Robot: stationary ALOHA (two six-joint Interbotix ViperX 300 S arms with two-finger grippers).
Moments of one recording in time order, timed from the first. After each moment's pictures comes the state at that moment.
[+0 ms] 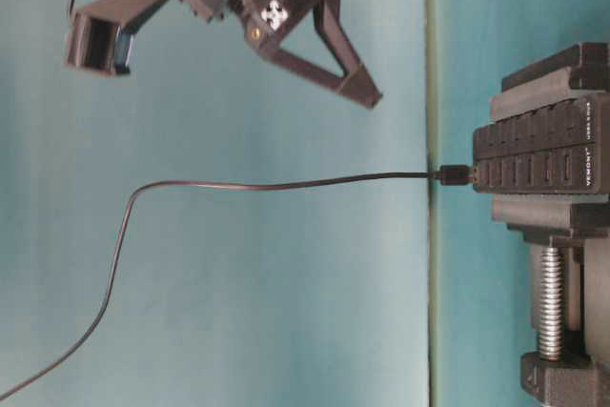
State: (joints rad) left arm 0.00 -0.92 1.14 0.01 0.17 -0.02; right arm -0.22 -0.15 0.68 0.01 0.20 -0.06
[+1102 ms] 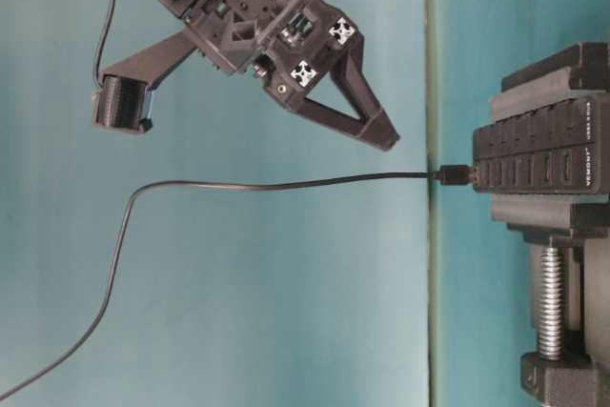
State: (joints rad) left arm 0.00 -0.93 1.14 0.01 0.17 -0.02; right arm -0.22 -0.04 0.60 0.01 0.21 -0.08
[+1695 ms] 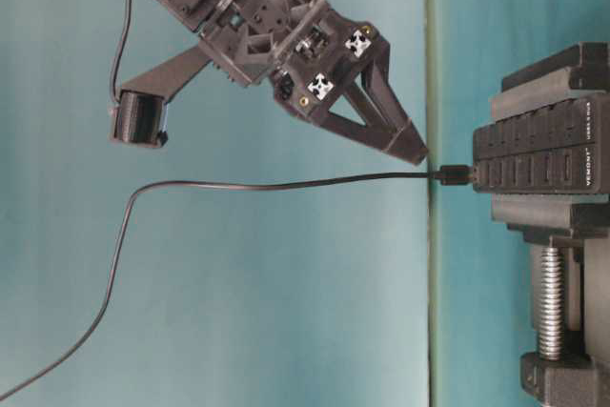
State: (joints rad) left arm 0.00 -0.94 1.14 0.01 0.17 -0.02; right arm -0.22 0.00 0.57 0.01 0.20 -0.08
